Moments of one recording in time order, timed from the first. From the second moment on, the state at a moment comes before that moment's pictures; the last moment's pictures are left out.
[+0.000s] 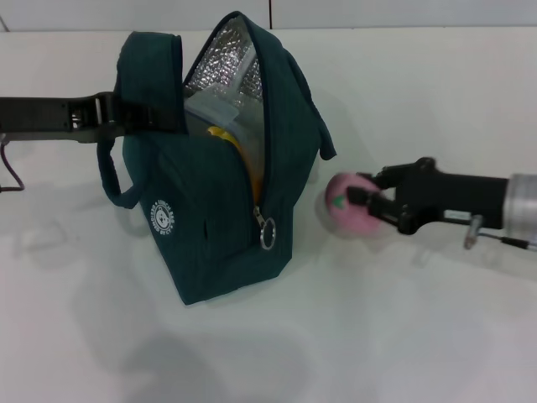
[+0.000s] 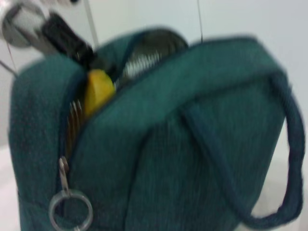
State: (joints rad) left arm -0.51 -2.05 0.67 1.05 2.05 1.72 -2.43; right arm 0.50 2.00 -1.47 -0.58 -1.31 -1.13 1.24
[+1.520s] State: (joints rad) left arm -0.52 -2.06 0.68 1.04 2.04 1.73 -2.43; right arm 0.80 2.03 -1.43 -0.47 -1.02 -1.34 1.26
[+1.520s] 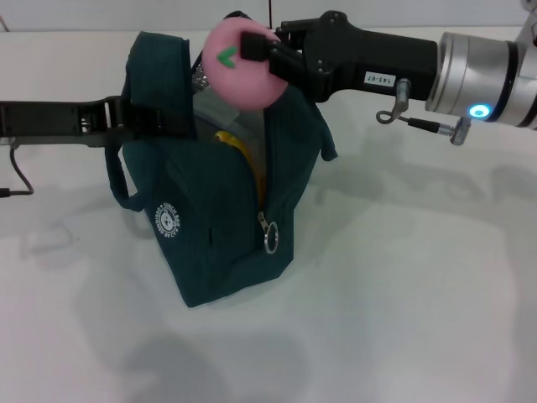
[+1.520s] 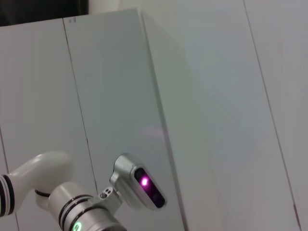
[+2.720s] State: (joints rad) left arm -0.52 -2.06 0.68 1.04 2.04 1.73 -2.43; right arm 0.80 2.02 -1.48 -0.48 -1.01 -1.28 1.31
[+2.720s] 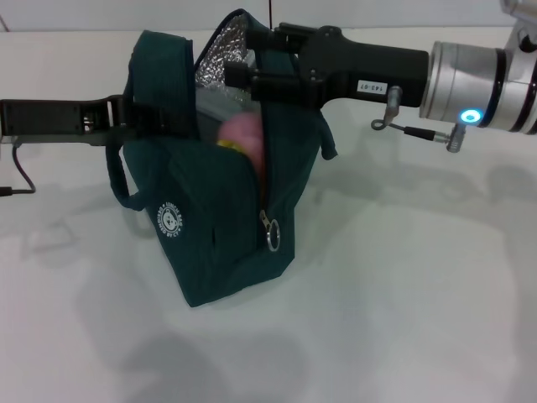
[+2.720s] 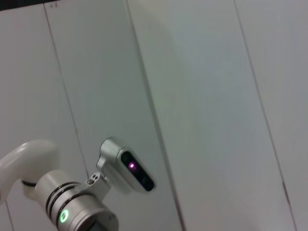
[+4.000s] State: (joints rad) left arm -0.52 -2.06 0.68 1.04 2.04 1.73 -2.43; right arm 0.60 2.01 -1.44 -0.55 -1.14 -1.27 1.29
